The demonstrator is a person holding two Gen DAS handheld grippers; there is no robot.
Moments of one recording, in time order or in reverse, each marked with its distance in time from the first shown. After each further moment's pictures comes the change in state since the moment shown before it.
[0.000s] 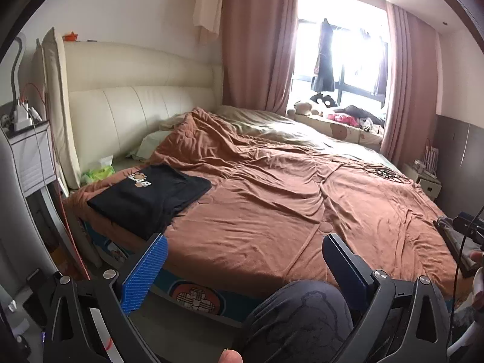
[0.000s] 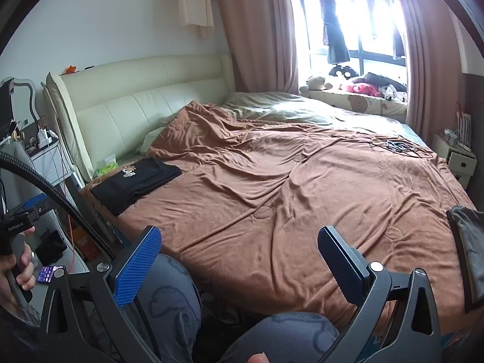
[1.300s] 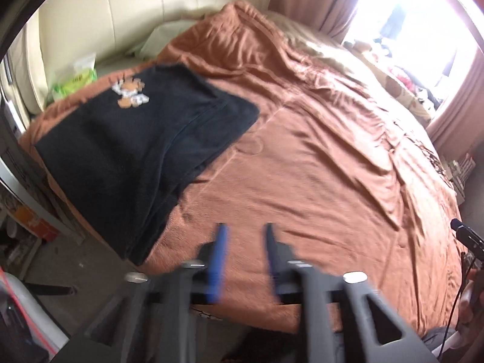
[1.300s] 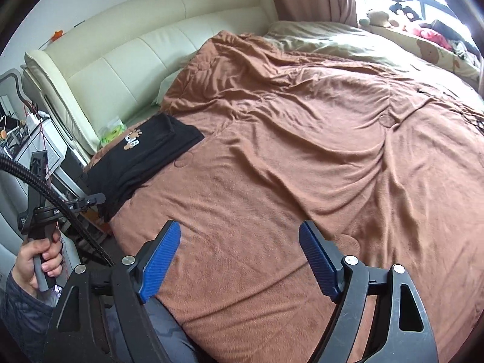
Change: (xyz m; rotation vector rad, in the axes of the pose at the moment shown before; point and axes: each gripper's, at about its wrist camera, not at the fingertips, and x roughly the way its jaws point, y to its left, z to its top) left arm 0.274 0.118 0.027 -0.222 0.452 0.037; right arm 0.316 0.000 0.115 0.003 0.330 0.229
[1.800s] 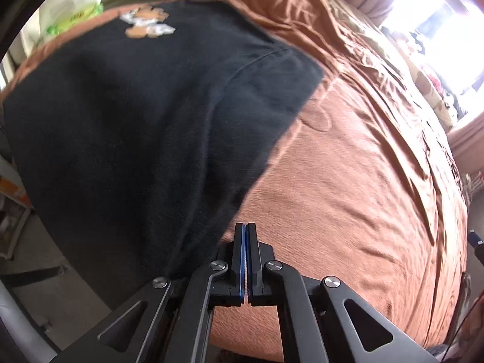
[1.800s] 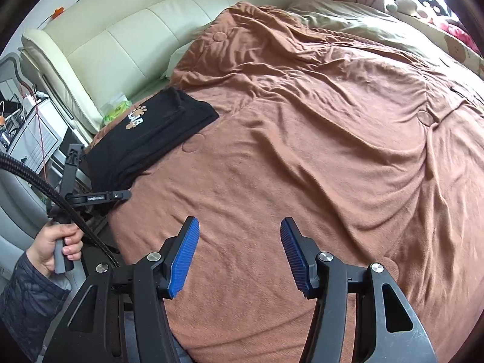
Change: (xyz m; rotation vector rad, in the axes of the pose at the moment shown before) left arm 0.101 0.076 0.014 -0.117 0.197 0.020; right arm 0.091 0.010 0.036 -0.047 0.135 0.064
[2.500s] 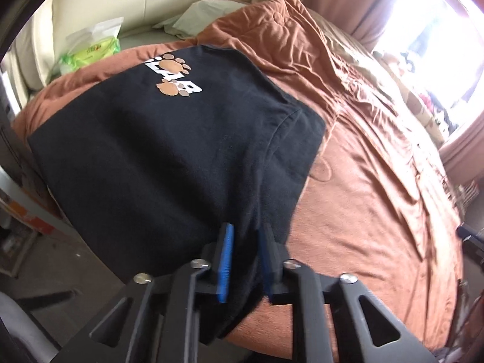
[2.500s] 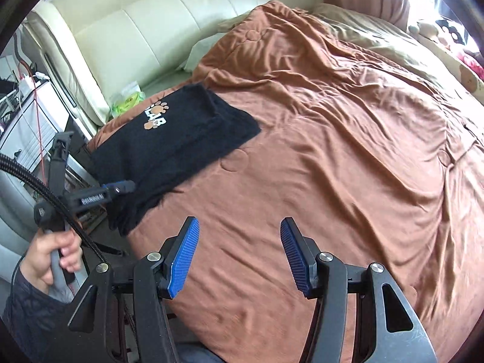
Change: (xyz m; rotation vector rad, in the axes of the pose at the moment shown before) left arm -0.046 0.039 0.032 -0.017 -0.114 -0.039; right arm 0.035 0.103 0.052 -0.092 0.039 -0.049
